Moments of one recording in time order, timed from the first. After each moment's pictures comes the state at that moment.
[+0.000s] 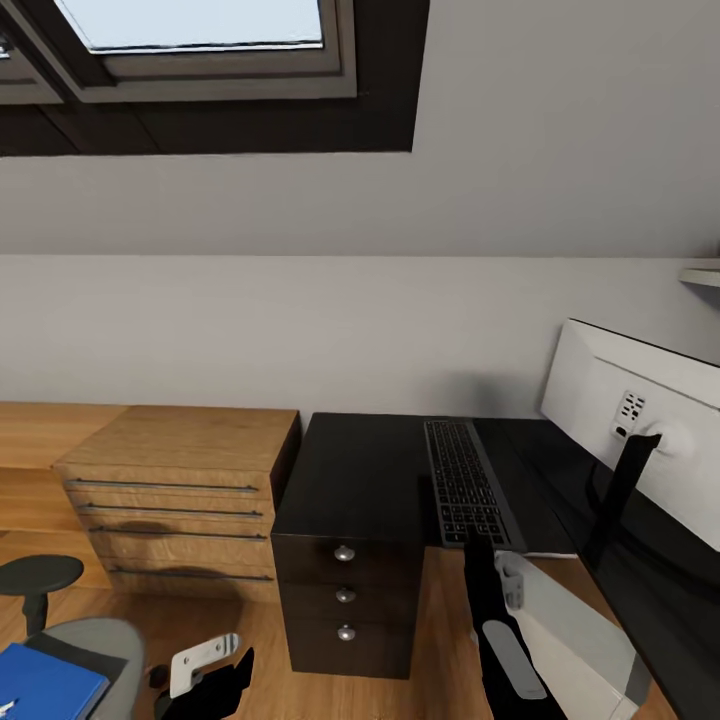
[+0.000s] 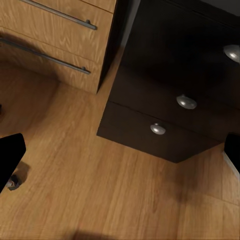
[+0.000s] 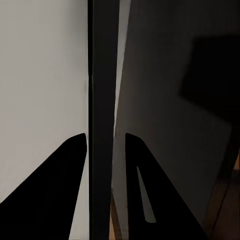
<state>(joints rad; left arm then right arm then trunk) 0.19 -0.11 0.04 -1.58 0.21 0.42 0.14 -0.37 0.17 -0.20 -0.77 -1.26 -0.19 0.31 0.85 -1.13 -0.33</state>
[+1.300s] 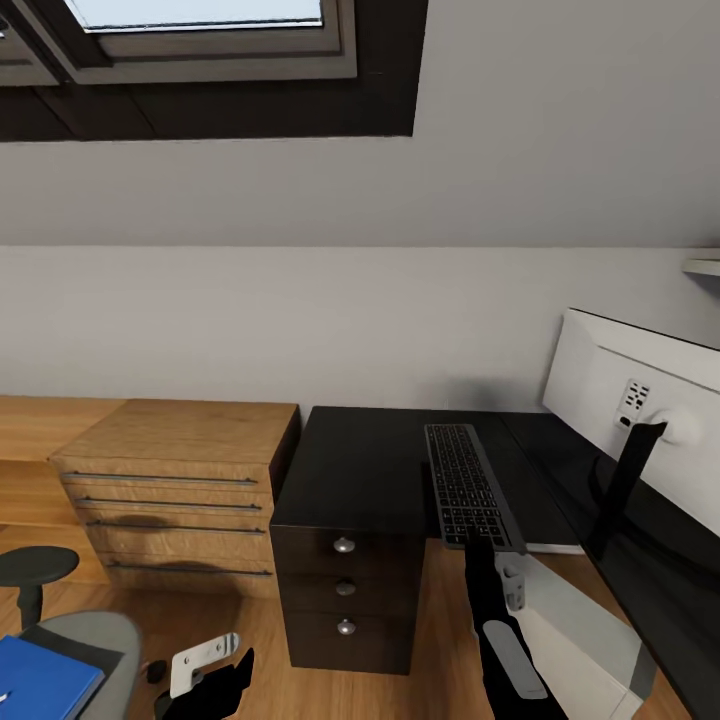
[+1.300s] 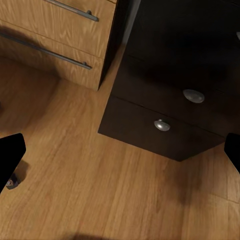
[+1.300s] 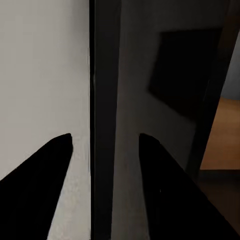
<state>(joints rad) 0.19 -0.11 0.03 -1.58 0.21 0.42 0.14 -0.37 0.16 -0.20 -0.77 -1.26 -0.19 0.28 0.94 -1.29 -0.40</state>
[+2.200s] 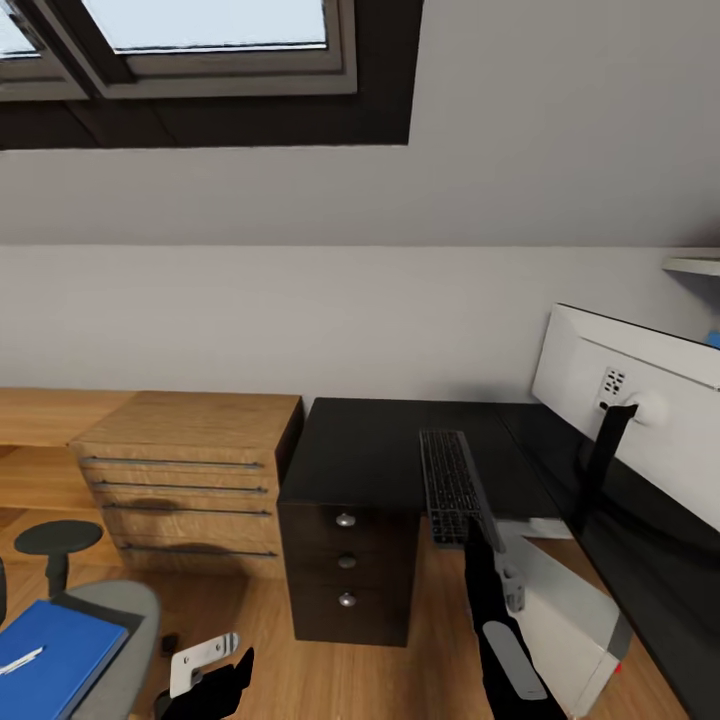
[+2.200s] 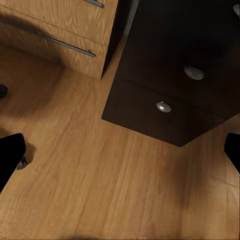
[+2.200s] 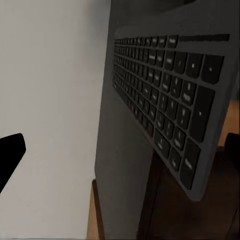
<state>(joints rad) 0.19 -0.11 0.04 -1.58 0.21 0.42 0.14 -0.37 0.16 -0.20 -0.77 -1.26 -0.19 0.29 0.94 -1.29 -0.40</state>
